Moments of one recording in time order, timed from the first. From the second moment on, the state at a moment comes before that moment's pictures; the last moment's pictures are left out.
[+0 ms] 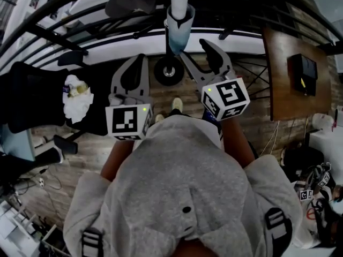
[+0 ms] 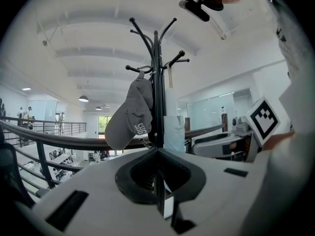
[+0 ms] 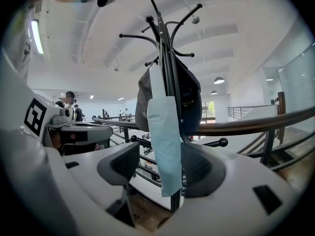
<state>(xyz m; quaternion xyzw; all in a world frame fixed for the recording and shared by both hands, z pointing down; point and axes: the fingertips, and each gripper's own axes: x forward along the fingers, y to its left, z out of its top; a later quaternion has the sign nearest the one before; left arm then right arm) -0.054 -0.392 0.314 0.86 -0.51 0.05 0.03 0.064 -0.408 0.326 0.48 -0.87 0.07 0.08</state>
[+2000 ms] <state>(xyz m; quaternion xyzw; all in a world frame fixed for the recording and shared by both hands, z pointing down) -0.071 -0.437 0.304 0.82 -0.57 0.04 0.01 0.007 -0.484 0.361 0.37 -0.93 0.02 0.10</state>
